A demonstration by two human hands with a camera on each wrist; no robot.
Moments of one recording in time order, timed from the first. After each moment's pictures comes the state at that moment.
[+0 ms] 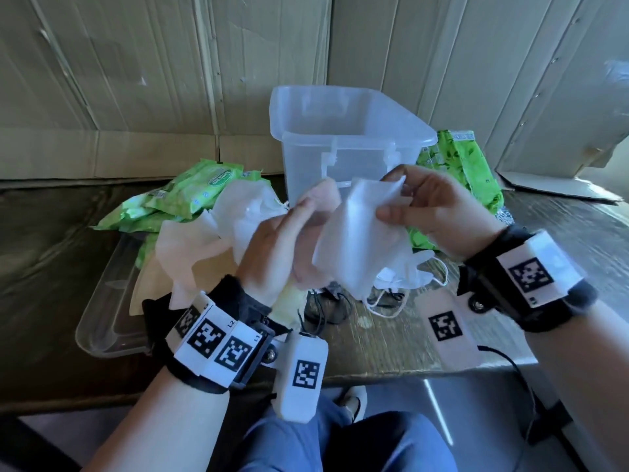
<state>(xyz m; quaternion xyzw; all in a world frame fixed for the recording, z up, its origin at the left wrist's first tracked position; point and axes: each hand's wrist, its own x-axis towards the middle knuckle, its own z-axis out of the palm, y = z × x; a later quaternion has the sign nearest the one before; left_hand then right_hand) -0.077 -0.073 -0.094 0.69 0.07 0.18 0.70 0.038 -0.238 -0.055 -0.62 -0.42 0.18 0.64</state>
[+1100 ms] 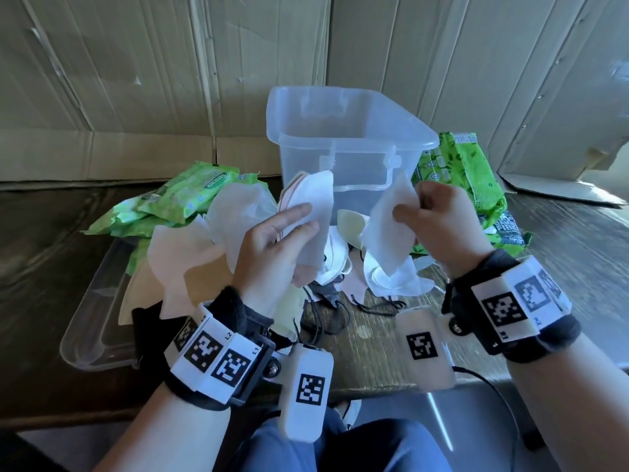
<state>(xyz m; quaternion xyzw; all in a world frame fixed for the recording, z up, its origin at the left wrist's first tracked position) -0.065 -0.077 -0.103 0.65 0.10 0.28 0.70 0.039 -0.230 -0.066 -0.83 -0.22 -0.07 0.51</state>
